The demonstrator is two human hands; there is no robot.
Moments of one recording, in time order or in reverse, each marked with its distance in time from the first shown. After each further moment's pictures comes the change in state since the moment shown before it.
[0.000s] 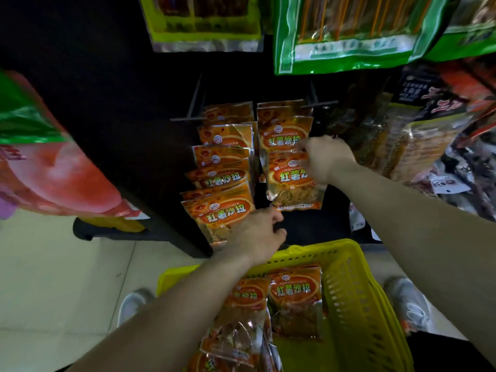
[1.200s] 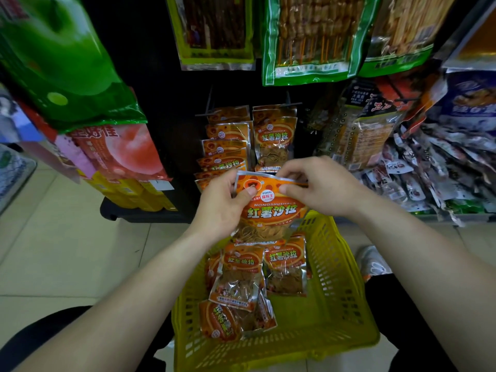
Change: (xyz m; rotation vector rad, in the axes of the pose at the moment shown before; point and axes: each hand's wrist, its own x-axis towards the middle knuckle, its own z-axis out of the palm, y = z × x) left_hand -0.149 0.052 -0.079 -0.509 0.267 0.156; right_hand -0.204 -0.068 -0.134 0.470 -0.097 -0.204
